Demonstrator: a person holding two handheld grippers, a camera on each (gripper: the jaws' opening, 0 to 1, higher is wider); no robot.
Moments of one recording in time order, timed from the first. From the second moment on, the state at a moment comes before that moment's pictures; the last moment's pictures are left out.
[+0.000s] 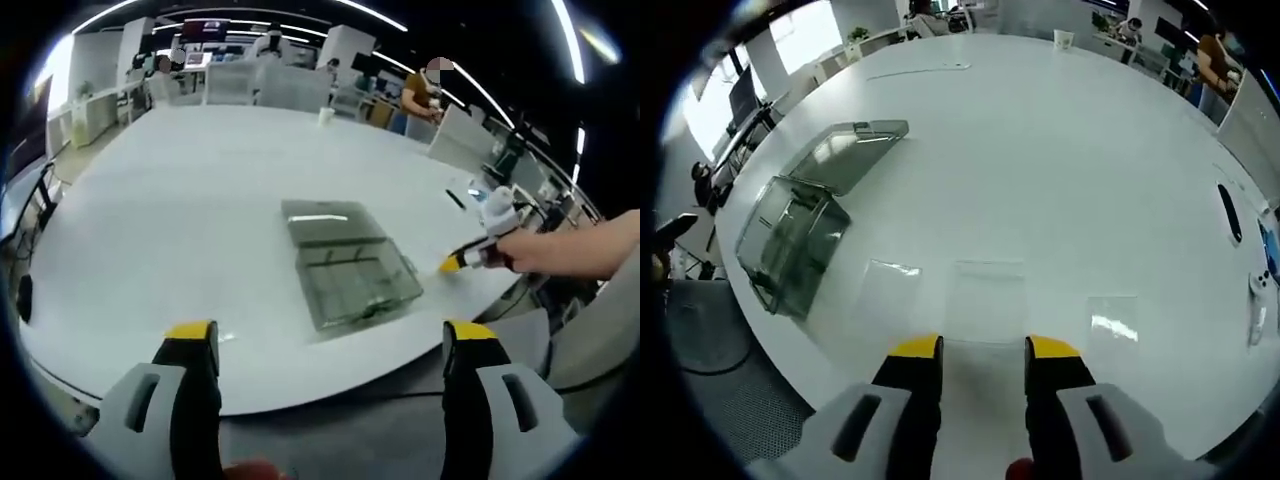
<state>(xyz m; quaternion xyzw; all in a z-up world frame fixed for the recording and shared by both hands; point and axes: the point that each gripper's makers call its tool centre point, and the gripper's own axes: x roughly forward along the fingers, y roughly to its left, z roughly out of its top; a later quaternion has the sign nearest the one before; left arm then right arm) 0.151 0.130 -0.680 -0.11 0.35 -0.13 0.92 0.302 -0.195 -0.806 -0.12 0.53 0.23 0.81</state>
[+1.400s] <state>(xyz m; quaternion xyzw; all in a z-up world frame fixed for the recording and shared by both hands) 0.181 0.046 -0.683 -0.14 0.33 -0.26 0.90 0.247 -0.098 -0.730 -0.14 0.43 0.37 0.81</state>
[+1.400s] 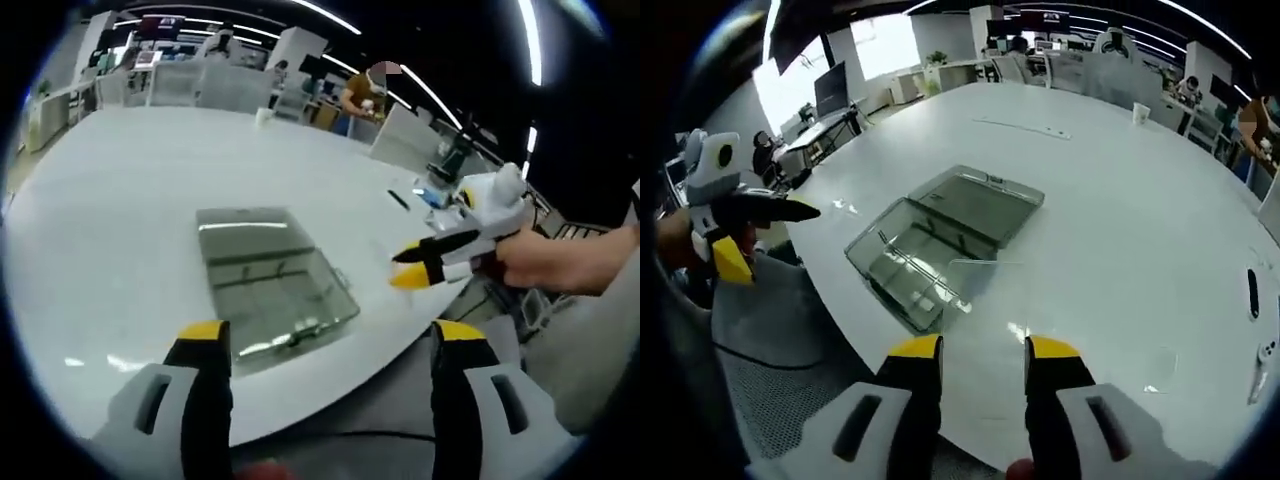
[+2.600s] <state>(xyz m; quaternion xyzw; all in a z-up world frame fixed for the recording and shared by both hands) 0.199 0.031 -0.660 -0.29 0.27 -0.26 0.88 0.205 -0.001 -0.676 -0.14 0.34 0.50 0.78</state>
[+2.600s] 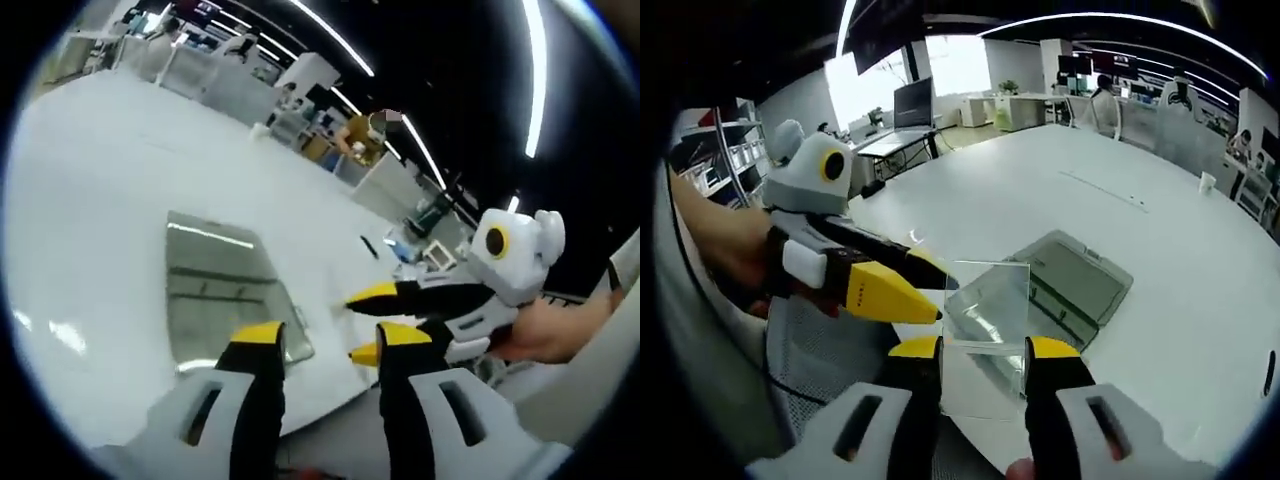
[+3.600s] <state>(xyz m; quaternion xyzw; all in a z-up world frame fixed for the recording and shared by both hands) 0.203 0.035 -0.658 -0.35 0.27 -0.23 0.87 0.198 0.014 -0.669 -0.13 0.33 0.51 0.78</state>
